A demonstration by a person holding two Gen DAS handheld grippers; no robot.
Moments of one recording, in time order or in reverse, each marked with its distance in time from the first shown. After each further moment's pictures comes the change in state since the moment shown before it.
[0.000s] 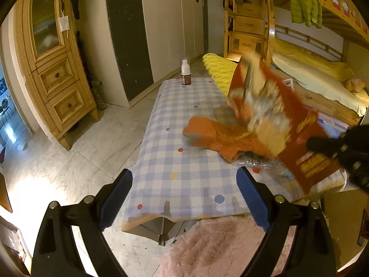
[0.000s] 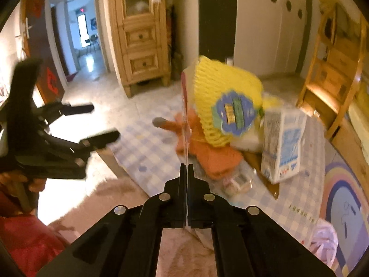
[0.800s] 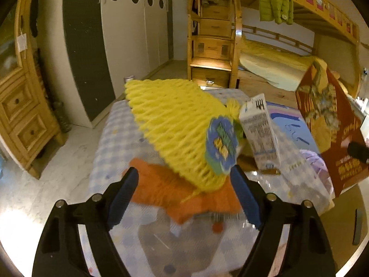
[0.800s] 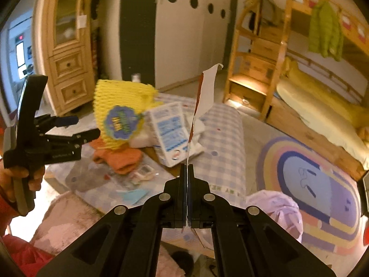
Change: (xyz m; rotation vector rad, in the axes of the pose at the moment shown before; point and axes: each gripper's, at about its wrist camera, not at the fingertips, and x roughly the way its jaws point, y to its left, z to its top) left arm 0.074 -0.063 0.062 0.098 -0.047 -0.208; right arm -0.044 -0.085 -0.037 0.250 -0.036 -0.401
